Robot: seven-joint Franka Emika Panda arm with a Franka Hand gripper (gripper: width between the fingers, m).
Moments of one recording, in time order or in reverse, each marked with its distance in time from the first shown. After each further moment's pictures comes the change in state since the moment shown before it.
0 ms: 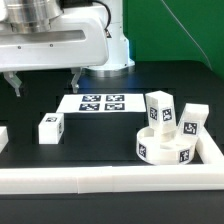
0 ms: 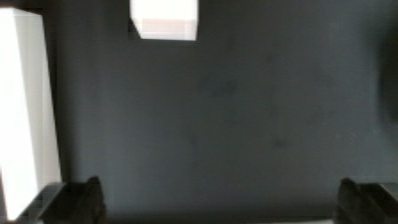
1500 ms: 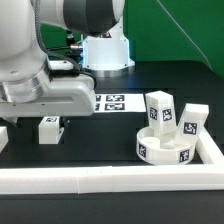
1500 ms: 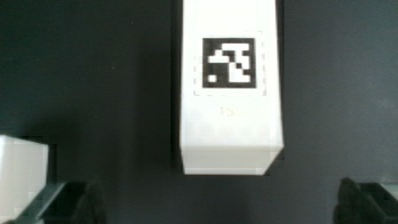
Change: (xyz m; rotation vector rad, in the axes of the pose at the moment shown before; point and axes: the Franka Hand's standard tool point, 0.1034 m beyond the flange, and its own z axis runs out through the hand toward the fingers) arm -0.022 0.023 0.065 -0.018 -0.427 0.036
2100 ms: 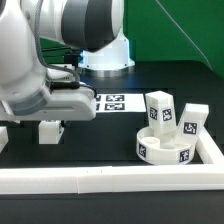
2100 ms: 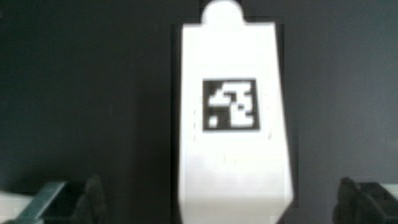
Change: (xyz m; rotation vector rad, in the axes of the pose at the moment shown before) arm -0.011 -0.004 0.015 0.011 -0.218 0.015
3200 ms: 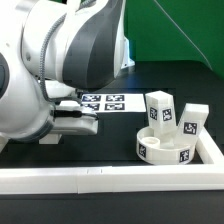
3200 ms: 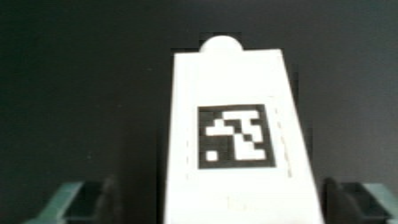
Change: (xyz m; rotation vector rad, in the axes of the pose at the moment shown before) arm 0.007 0.002 0.028 -0.010 -0.148 0.030
